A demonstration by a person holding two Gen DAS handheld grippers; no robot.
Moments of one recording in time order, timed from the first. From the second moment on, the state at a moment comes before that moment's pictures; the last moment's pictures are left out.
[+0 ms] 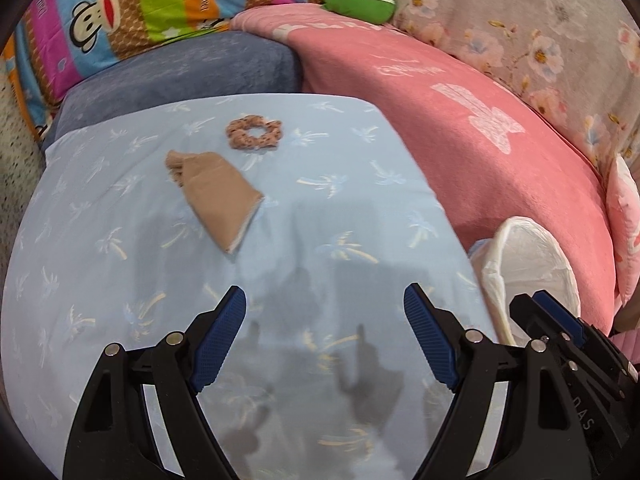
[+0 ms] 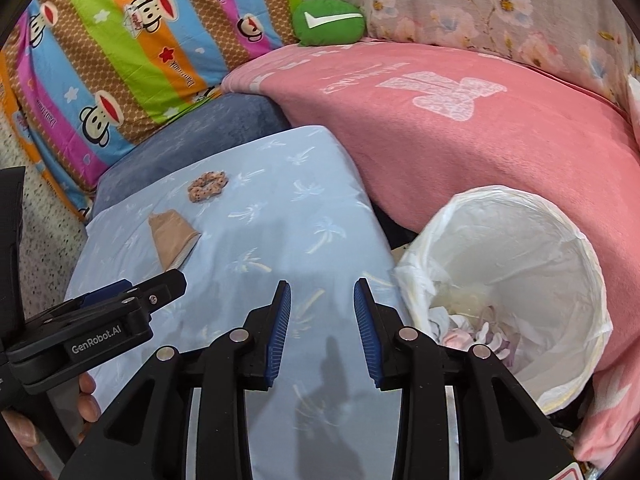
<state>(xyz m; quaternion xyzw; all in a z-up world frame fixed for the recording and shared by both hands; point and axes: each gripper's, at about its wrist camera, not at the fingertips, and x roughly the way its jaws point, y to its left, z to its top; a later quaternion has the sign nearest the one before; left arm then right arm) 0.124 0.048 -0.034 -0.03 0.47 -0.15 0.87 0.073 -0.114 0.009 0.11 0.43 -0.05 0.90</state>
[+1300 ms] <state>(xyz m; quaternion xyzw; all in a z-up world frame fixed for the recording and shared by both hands) 0.248 0.122 -0.090 -0.12 0.52 -0.13 0.84 0.257 -0.023 -0.042 0.08 0.46 0.02 0.88</state>
